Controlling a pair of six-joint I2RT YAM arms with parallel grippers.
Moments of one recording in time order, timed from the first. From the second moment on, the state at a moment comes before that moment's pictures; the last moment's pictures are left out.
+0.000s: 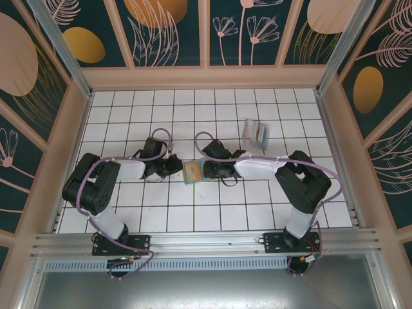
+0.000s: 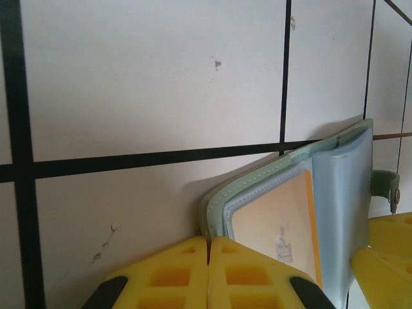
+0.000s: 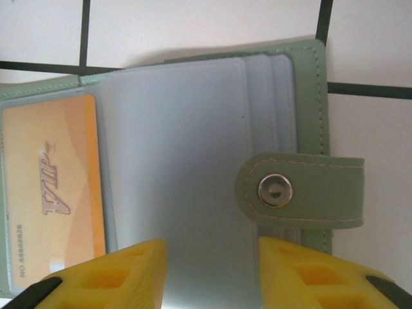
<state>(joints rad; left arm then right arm) -0.38 1.71 0.67 0.11 0.47 -0.68 0.85 1.77 1.00 -0.33 0.06 0.70</state>
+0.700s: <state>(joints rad) -0.38 1.71 0.67 0.11 0.48 -0.68 0.86 1.77 1.01 -0.24 -0.01 0.68</state>
